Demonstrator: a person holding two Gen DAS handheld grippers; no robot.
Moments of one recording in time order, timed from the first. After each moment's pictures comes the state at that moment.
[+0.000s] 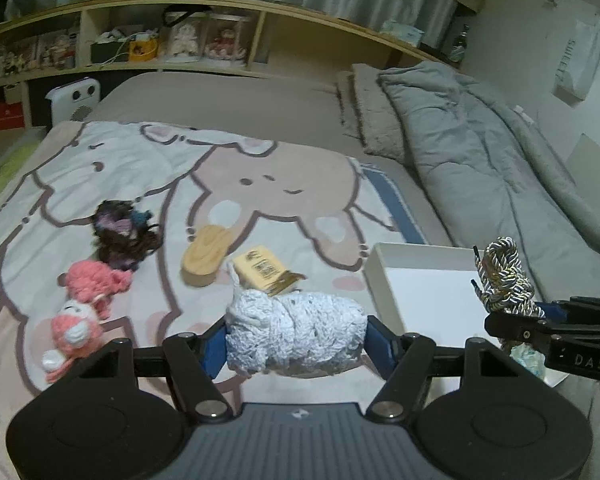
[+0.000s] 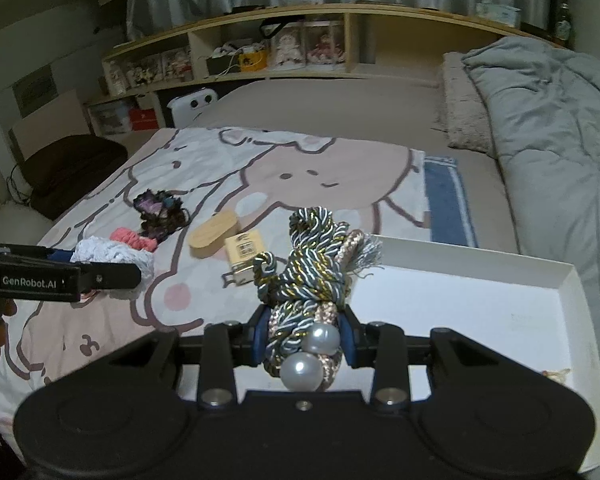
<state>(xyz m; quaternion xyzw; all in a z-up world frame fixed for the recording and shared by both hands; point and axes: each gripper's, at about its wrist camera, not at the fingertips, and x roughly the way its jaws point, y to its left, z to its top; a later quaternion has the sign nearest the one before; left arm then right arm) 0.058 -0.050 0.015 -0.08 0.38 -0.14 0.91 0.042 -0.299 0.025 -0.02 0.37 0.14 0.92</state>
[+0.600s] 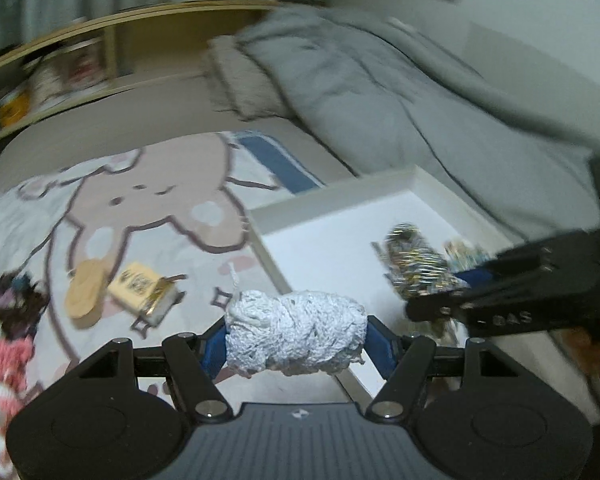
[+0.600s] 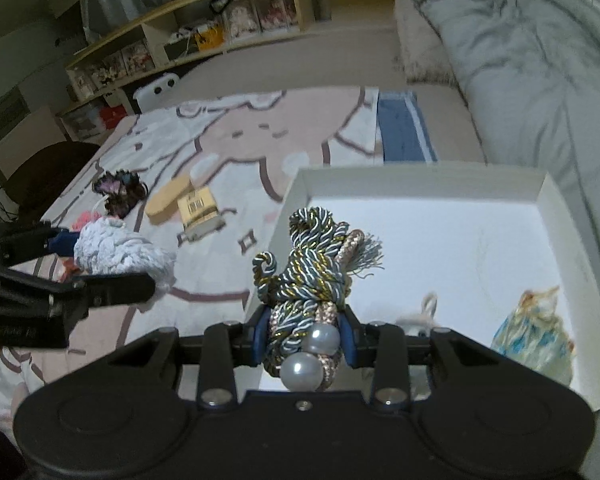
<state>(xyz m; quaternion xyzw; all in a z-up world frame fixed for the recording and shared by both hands) 0.051 -0.157 -0.005 0.09 0.38 -0.29 0.88 0.040 -0.361 -0.033 0.05 0.44 0.12 0.89</state>
